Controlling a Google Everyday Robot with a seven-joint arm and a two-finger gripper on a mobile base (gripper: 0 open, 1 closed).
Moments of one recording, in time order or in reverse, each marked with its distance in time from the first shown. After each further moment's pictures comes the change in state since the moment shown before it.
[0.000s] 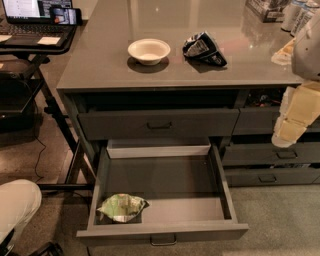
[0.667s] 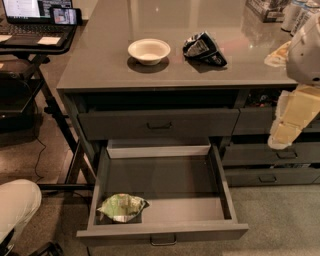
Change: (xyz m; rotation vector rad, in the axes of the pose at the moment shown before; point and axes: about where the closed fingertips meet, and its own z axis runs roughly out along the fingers) arm -0.006 0.001 0.009 -0.003 -0.029 -0.046
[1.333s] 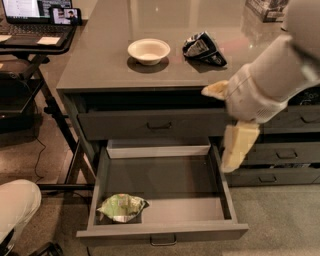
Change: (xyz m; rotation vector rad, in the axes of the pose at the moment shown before) arm -0.064 0.030 0.092 -0.094 -0.214 -0.293
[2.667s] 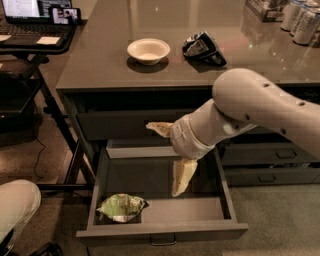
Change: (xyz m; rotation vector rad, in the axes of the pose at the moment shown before) arm -0.068 0.017 0.148 -0.037 -0.278 -0.288
